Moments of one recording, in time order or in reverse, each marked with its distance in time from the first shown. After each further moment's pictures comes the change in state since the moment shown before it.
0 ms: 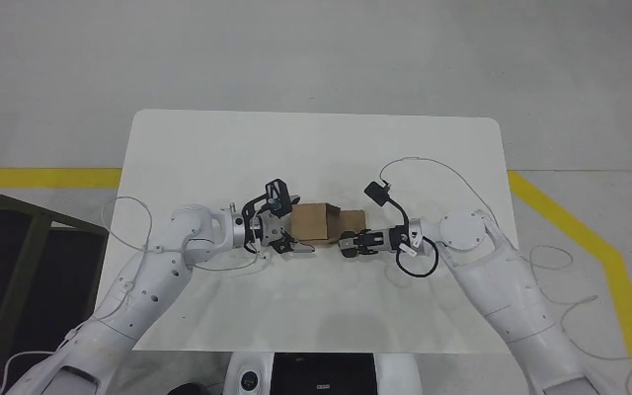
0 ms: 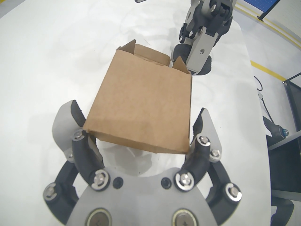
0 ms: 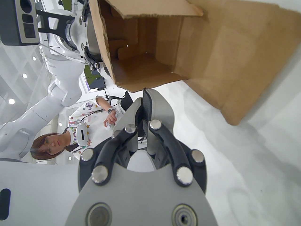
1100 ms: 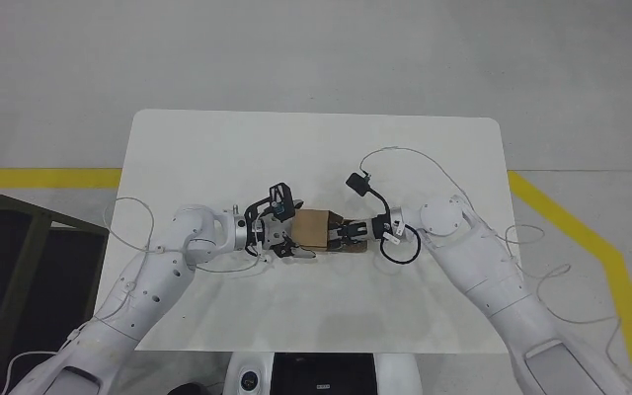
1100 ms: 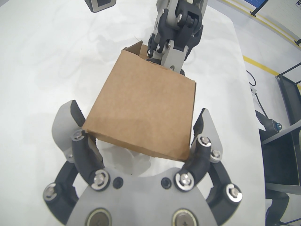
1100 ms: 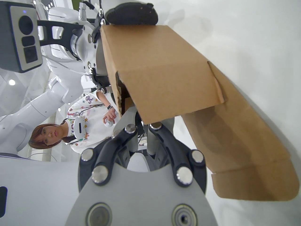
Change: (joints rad) left arm 0.005 -0.010 -0.007 -0.004 -0.018 -0.034 -0.048; right arm 0.154 -0.064 -0.149 0.221 0.099 -0.154 -0.033
